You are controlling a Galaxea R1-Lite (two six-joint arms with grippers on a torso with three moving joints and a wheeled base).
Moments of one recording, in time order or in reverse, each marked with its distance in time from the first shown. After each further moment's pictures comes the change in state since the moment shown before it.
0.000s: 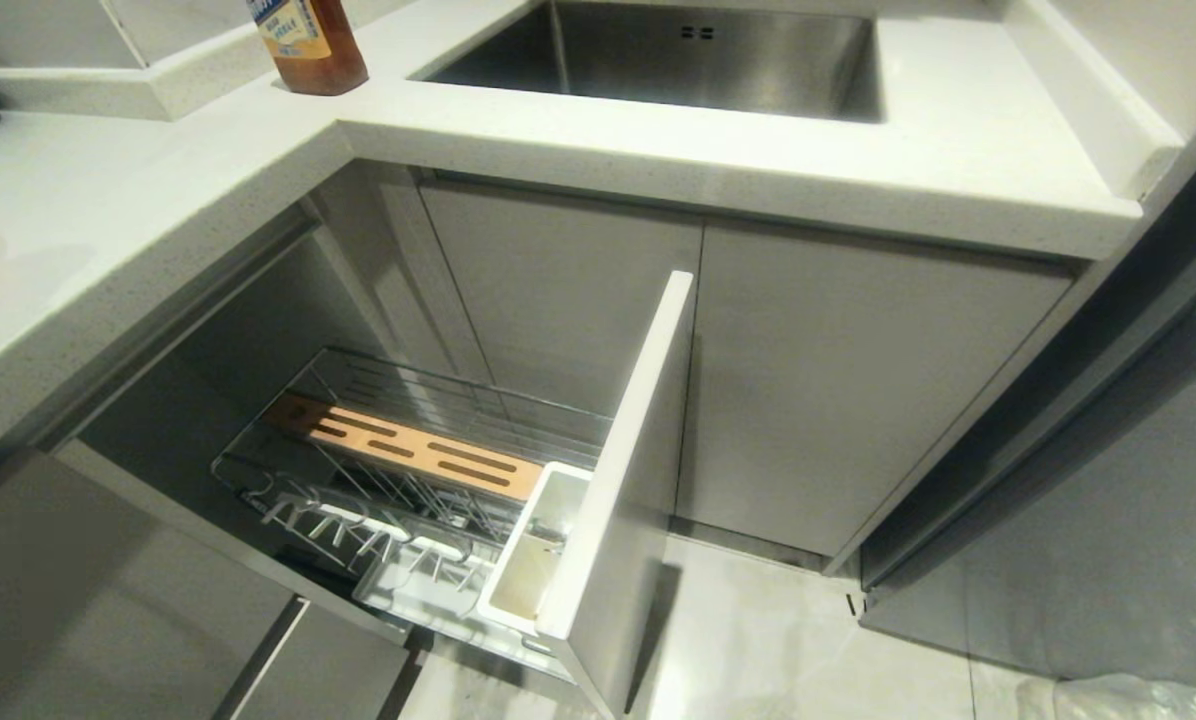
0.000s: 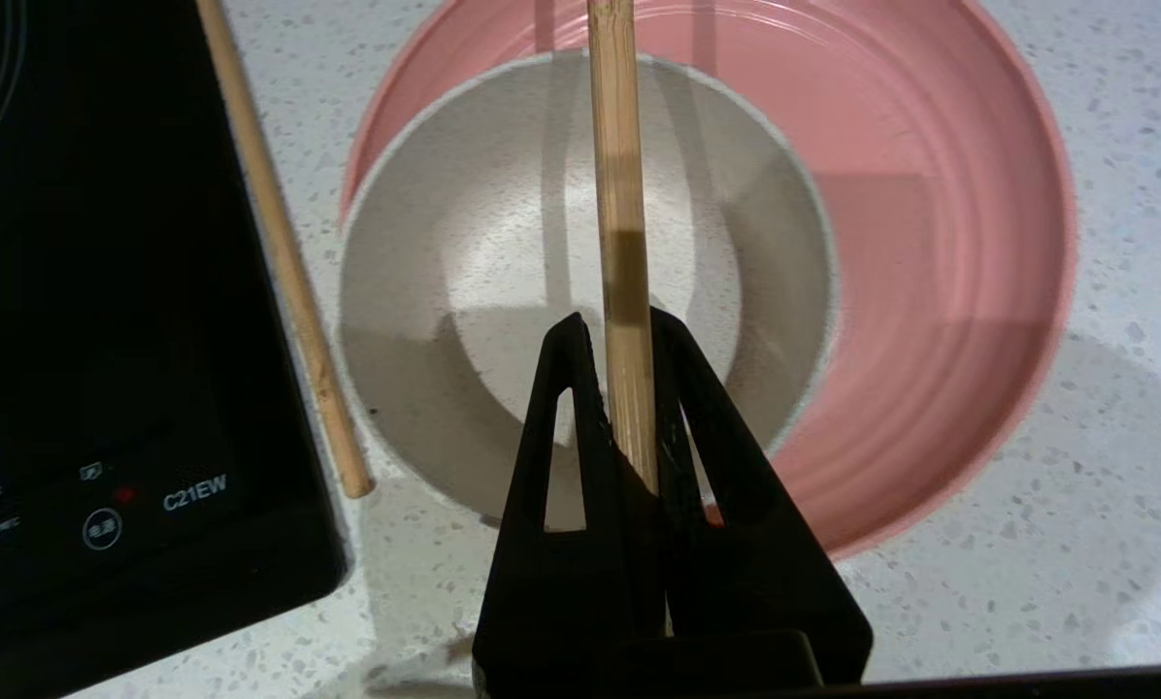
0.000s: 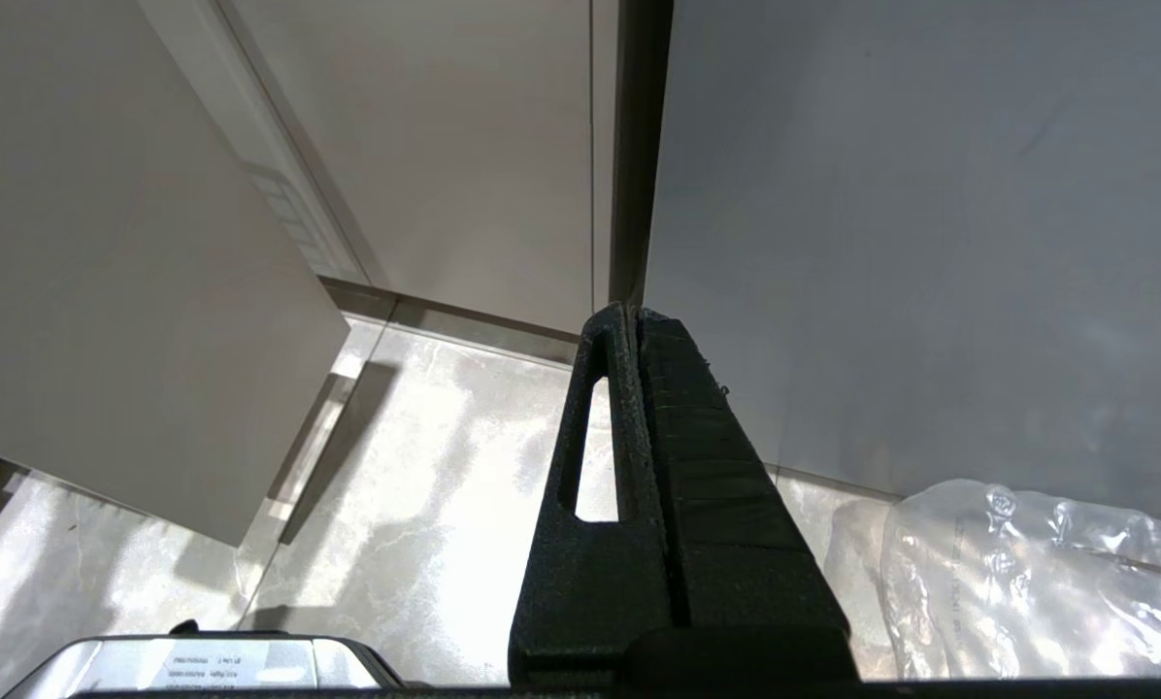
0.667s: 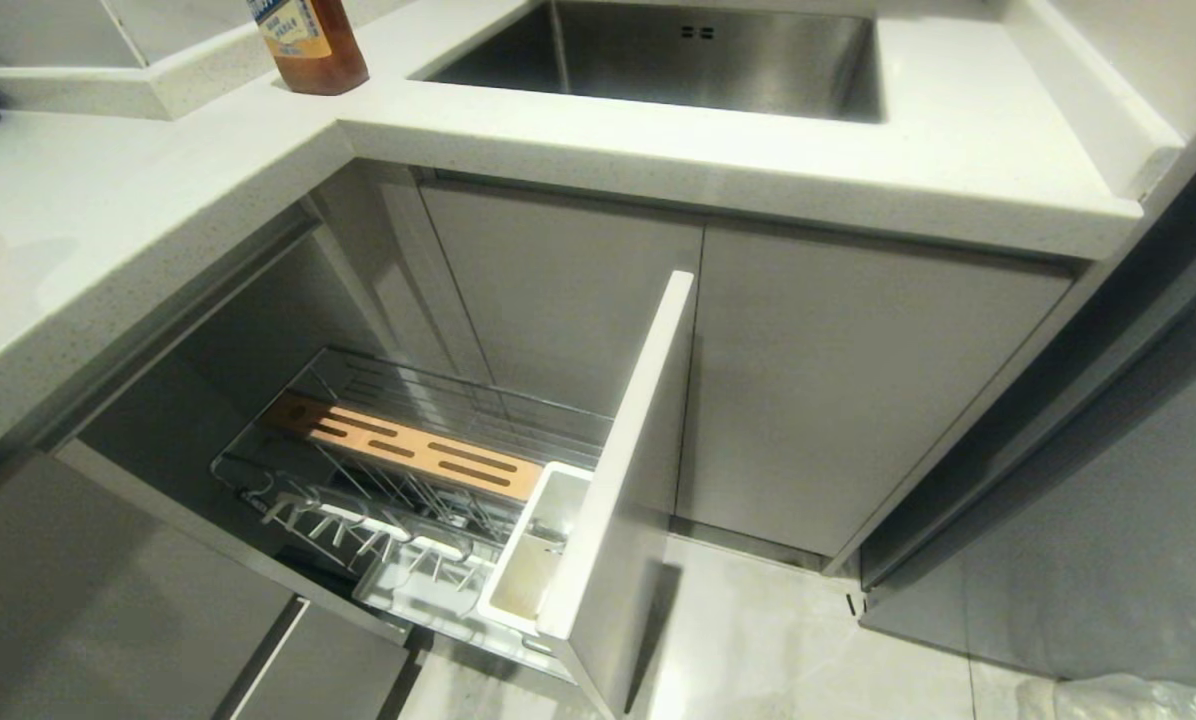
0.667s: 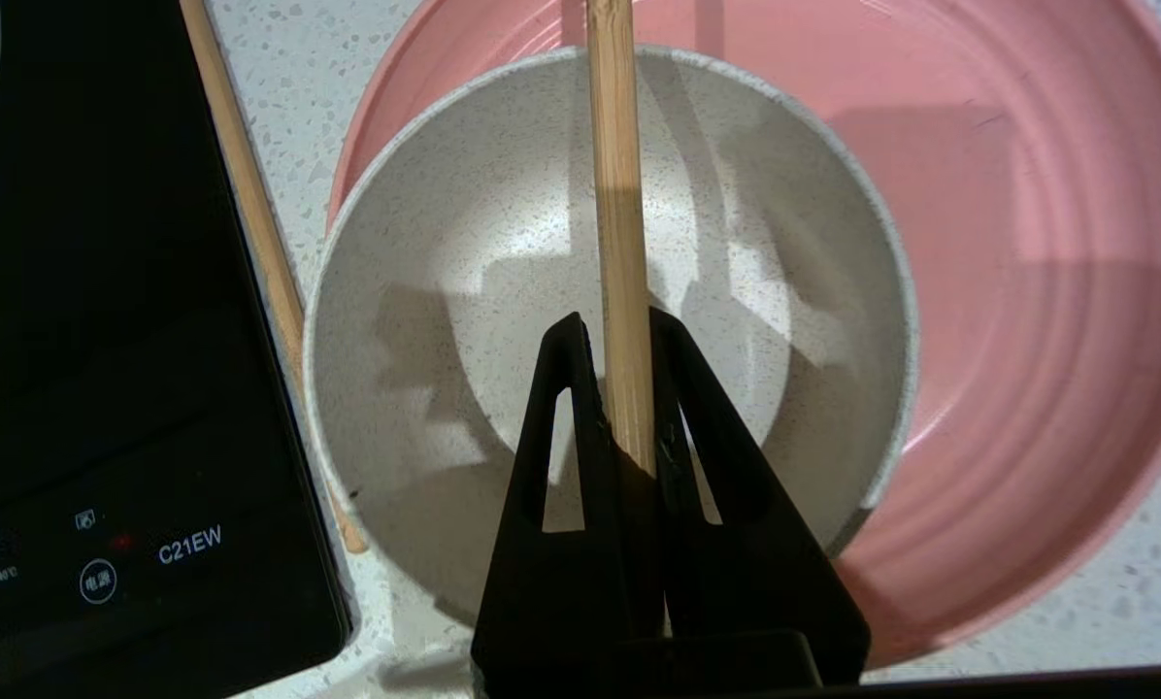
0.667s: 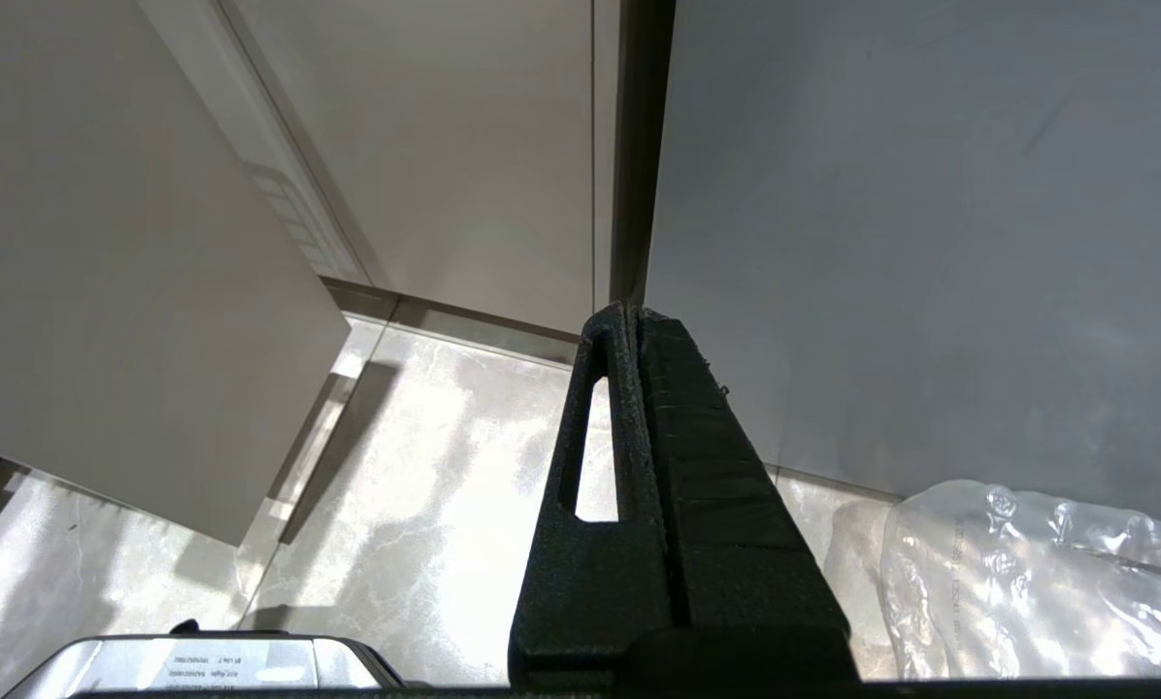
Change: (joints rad) left arm 0.028 0.069 -0.014 0.004 -0.001 0.051; right arm 0.000 0.000 0.000 0.000 0.000 0.000
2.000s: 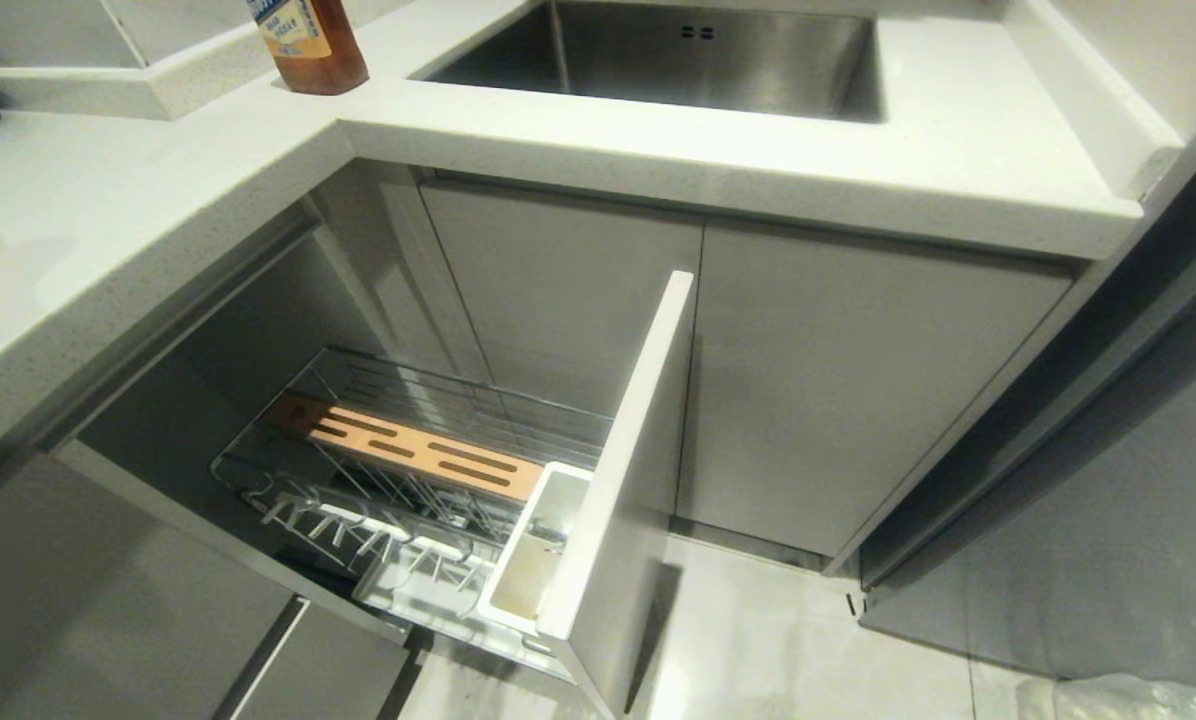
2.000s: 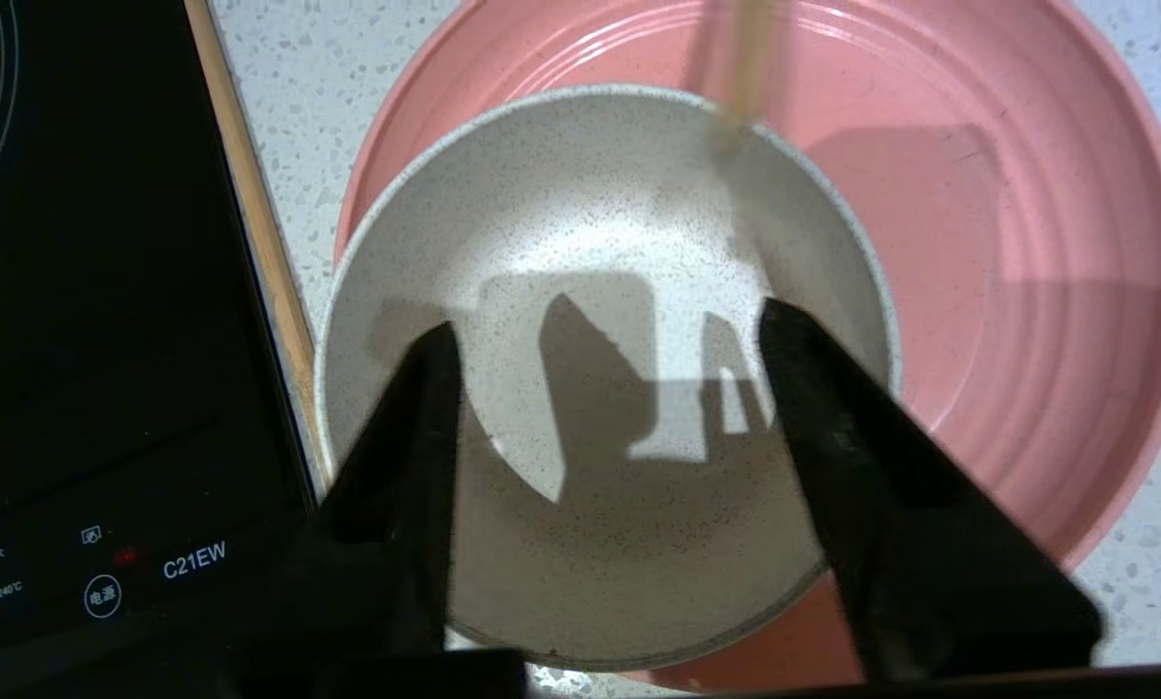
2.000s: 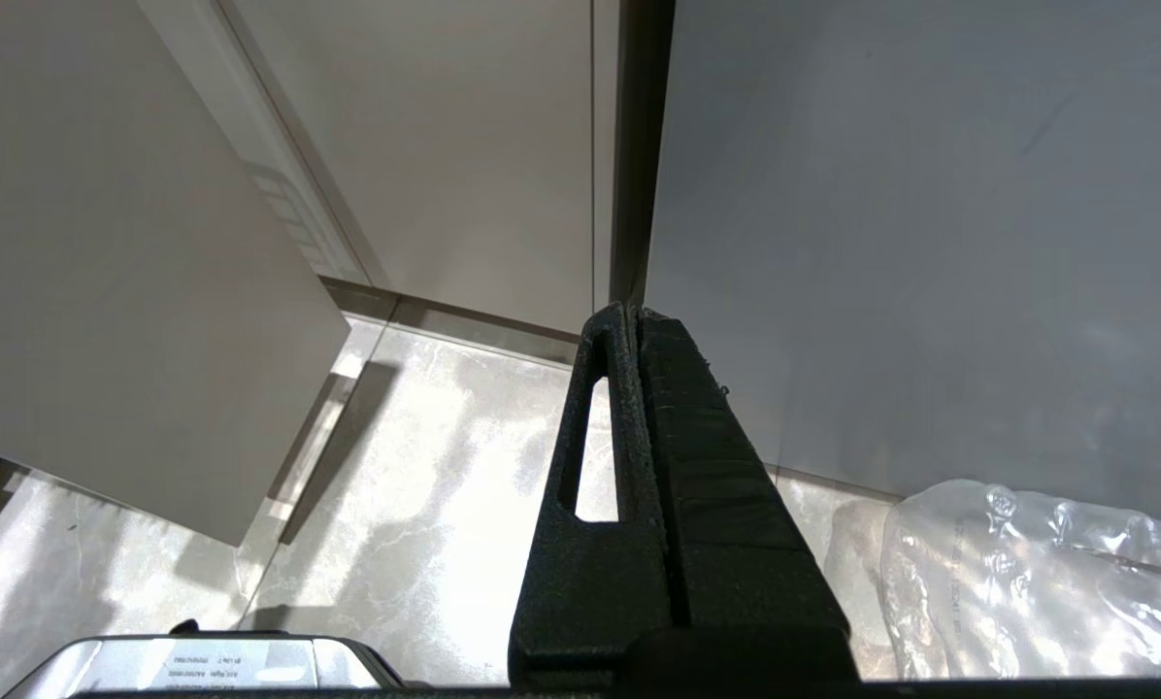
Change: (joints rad) left arm 0.006 0.005 -0.019 -0.010 -0.001 0.000; right arm 0.000 0.000 0.000 0.000 0.000 0.000
